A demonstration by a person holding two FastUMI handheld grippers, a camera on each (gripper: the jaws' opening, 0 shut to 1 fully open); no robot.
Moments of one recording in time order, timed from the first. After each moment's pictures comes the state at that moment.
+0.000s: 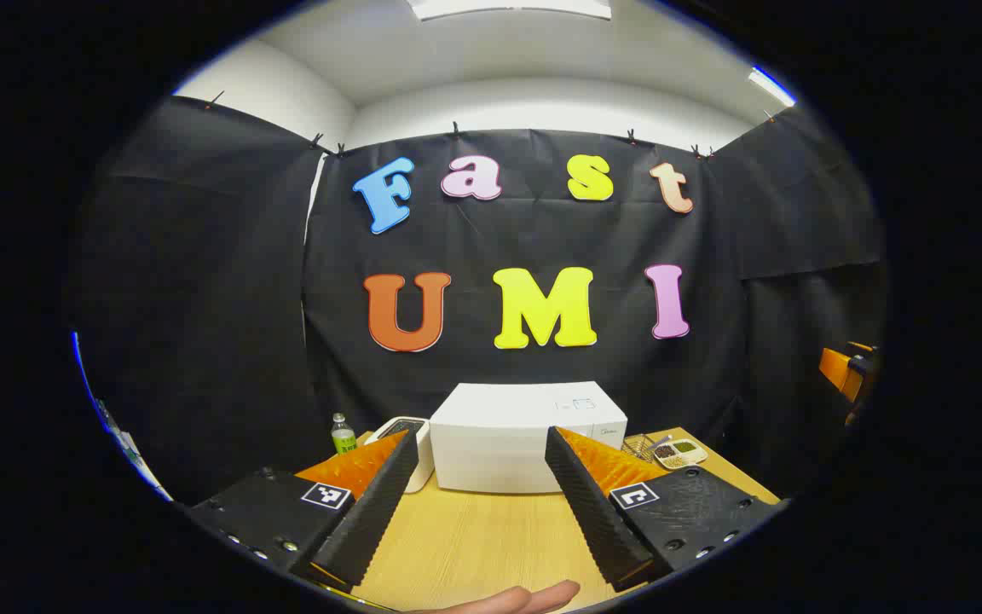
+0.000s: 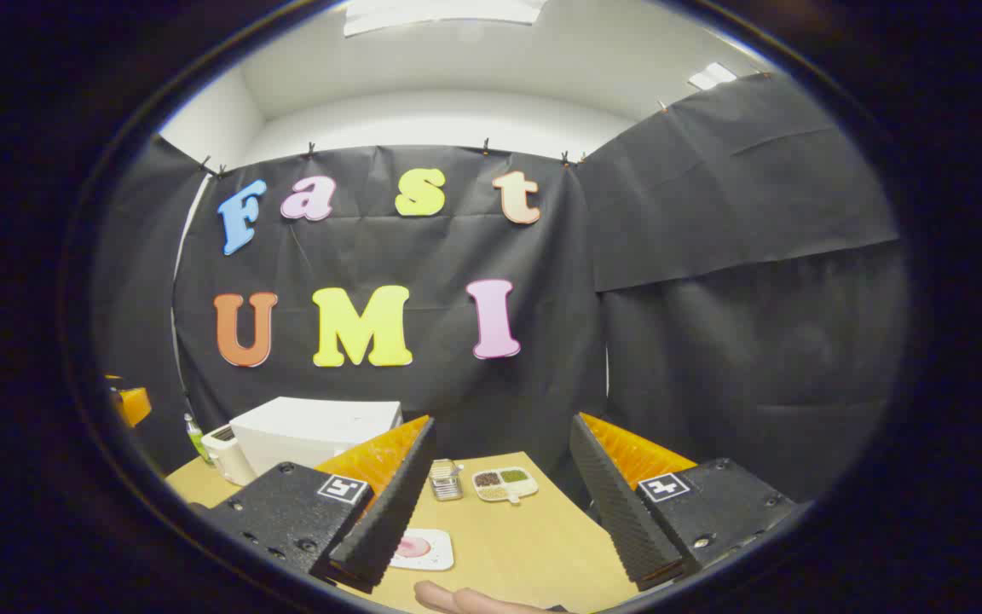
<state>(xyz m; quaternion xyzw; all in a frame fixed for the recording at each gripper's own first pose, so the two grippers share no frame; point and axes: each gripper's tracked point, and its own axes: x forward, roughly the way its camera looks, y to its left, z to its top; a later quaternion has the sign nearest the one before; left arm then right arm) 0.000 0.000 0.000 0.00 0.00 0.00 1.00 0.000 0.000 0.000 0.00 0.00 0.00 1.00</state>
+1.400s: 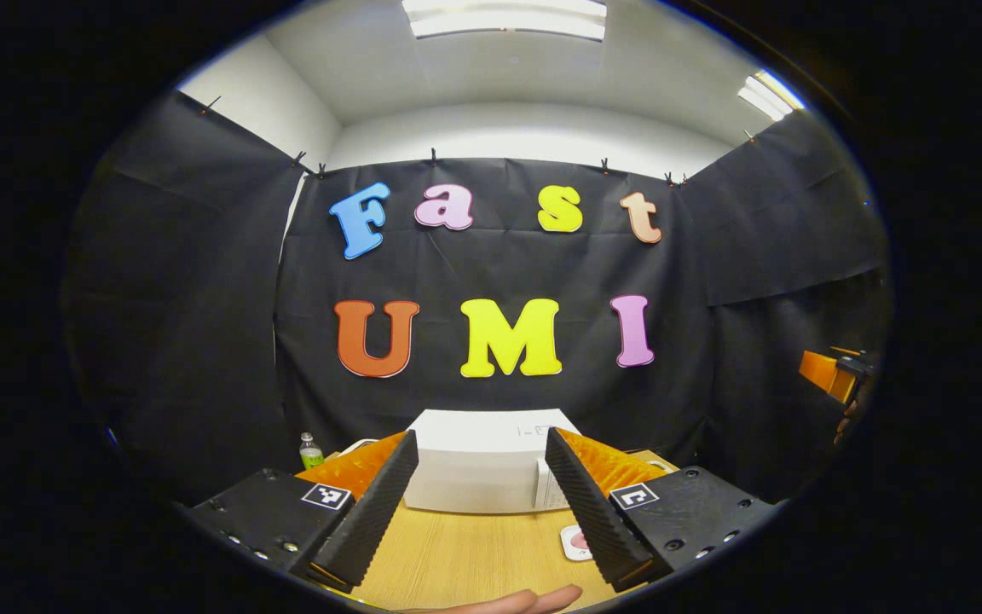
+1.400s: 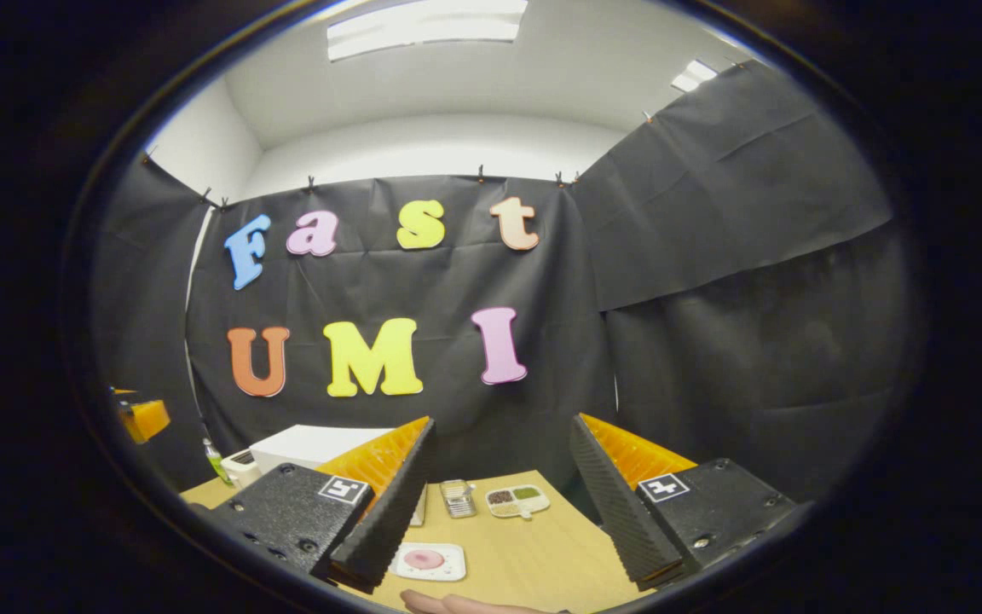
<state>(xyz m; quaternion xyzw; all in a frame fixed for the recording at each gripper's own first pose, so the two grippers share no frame) 0.000 -0.047 0.011 -0.01 -0.04 -0.05 1.00 -0.013 -0.019 0.018 0.03 -0.04 0.02 1.00</state>
